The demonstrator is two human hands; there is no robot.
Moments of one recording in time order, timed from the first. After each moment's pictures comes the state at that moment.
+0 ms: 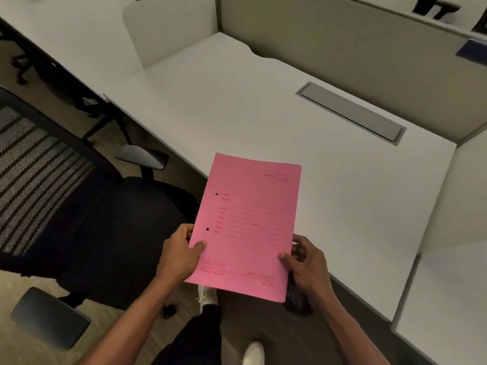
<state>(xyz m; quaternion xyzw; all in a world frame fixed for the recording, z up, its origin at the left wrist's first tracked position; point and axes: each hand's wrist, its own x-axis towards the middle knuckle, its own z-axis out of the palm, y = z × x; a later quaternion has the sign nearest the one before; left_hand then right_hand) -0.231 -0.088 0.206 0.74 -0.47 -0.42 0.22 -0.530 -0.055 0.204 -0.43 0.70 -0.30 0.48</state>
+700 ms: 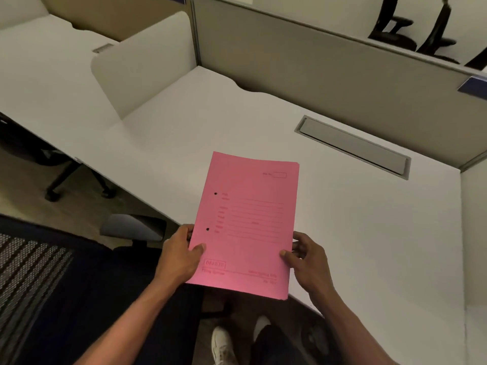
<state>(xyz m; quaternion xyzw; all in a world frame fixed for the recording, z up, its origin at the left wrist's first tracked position) -0.139 -0.352 0.222 0.68 -0.58 -0.41 0.19 -0.438 -0.282 0.228 -0.41 0.74 -0.35 0.41</state>
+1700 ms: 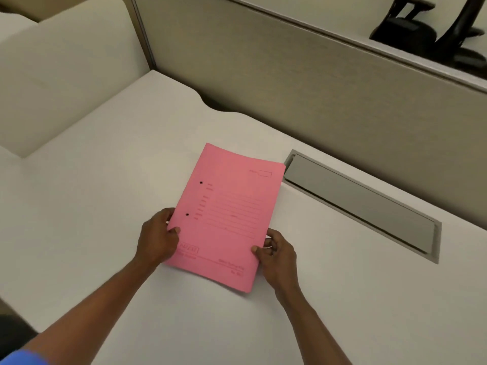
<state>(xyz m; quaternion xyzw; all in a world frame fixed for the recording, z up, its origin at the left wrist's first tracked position) -0.292 -0.708 0.143 0.73 -0.58 -0.33 0.16 -0.562 -0.612 0.135 -0.35 0.73 -0.38 0.44</state>
